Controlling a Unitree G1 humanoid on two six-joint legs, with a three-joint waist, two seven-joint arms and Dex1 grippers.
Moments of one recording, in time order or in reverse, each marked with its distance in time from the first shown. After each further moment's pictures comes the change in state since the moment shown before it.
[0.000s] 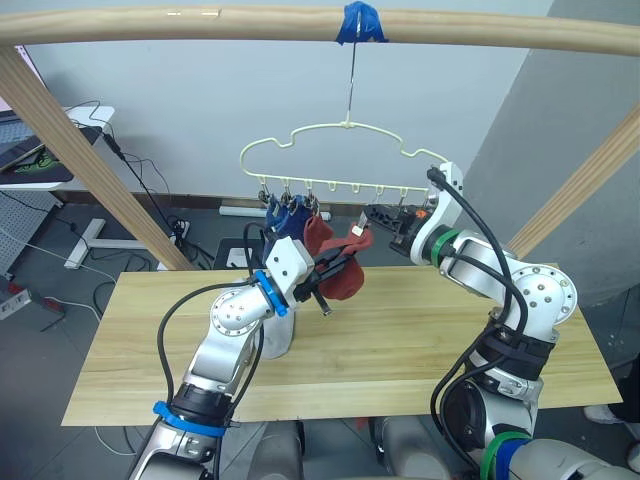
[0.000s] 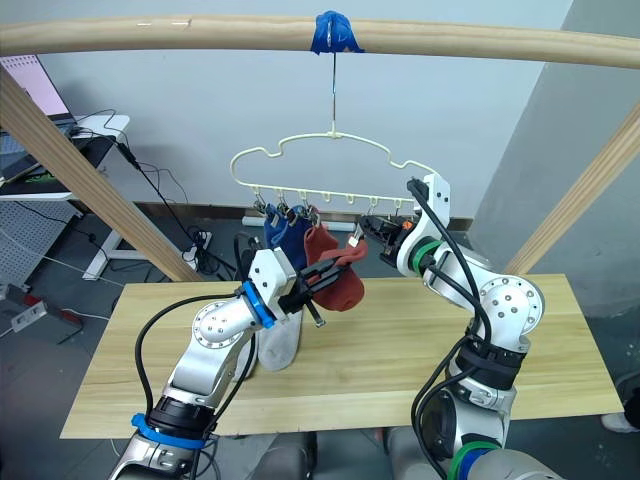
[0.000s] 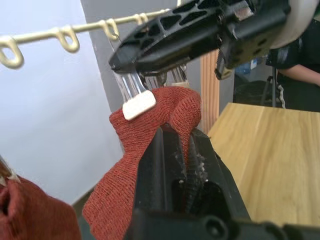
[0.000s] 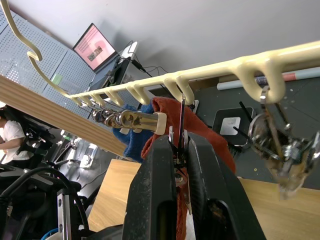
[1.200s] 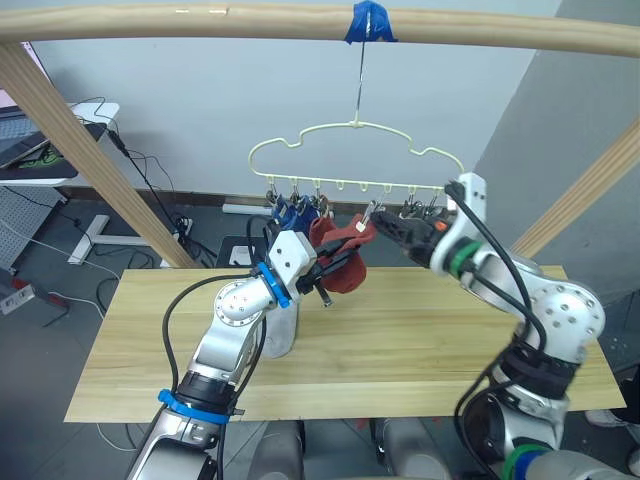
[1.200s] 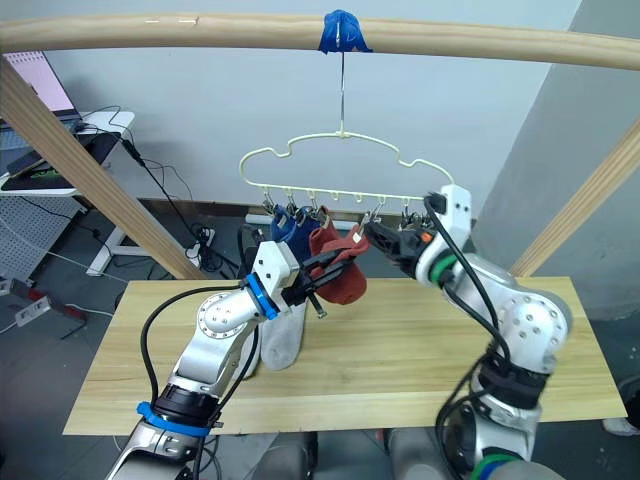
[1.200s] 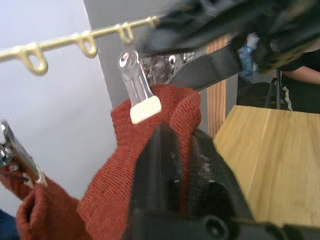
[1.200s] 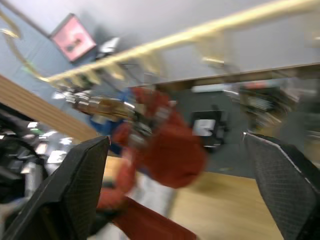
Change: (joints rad) left arm -0.056 -0.007 -0.006 0.051 -0.022 0.021 -0.022; right arm 0.159 -0.166 0.030 -0.162 0.034 -0.017 0.024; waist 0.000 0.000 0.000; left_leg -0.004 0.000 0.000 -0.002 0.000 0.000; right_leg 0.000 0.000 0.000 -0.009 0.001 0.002
